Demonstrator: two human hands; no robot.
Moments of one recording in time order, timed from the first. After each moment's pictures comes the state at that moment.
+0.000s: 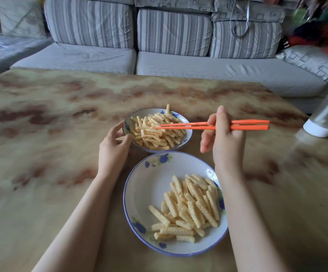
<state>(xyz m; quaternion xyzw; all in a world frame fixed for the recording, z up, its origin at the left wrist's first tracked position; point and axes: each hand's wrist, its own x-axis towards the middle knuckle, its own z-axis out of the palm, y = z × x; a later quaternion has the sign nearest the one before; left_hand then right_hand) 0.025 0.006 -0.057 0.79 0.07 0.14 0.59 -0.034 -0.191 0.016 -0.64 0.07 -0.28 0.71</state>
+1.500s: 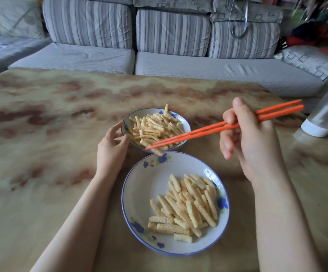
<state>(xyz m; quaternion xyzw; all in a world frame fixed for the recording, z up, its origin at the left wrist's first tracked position) 0.025 0.006 -0.058 0.79 0.07 0.15 0.59 -0.064 -0.216 0.052 -0.65 -0.01 -0.20 0.73</state>
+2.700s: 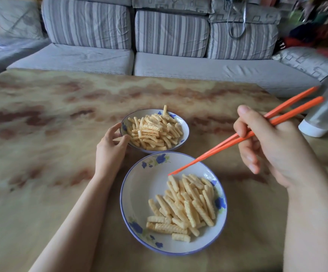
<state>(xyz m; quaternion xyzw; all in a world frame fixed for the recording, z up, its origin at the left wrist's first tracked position) 0.026 0.007 -0.059 0.79 0.07 0.15 0.59 -0.088 -0.245 0.069 -0.78 -0.01 -0.14 0.61</state>
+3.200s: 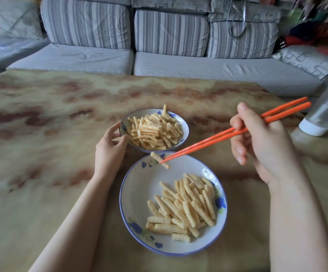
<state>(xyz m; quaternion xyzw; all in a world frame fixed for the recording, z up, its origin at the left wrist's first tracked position) 0.026 0.007 -0.058 0.80 0.07 0.15 0.58 -0.072 -0.239 0.055 -0.71 0.03 -0.18 0.68</state>
